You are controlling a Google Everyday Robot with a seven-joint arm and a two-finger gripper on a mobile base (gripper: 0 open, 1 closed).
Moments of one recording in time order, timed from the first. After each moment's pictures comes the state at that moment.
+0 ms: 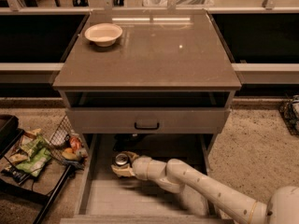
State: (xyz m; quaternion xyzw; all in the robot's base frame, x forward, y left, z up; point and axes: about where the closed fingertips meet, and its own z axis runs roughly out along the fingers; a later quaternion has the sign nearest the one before) arm 0.572 0.122 0.441 -0.40 0.64 0.39 0.53
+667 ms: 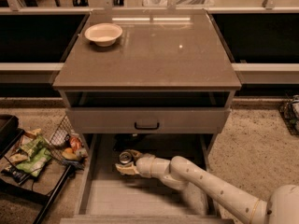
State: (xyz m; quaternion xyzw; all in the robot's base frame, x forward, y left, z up) arm 0.580 0.108 0.435 -0.41 0.63 0.39 0.53
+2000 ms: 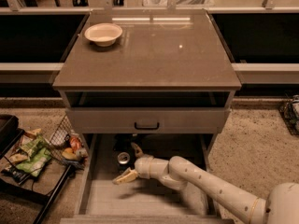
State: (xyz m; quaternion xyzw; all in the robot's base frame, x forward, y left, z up) arm 0.576 0.113 0.438 -0.42 0.63 0.39 0.52
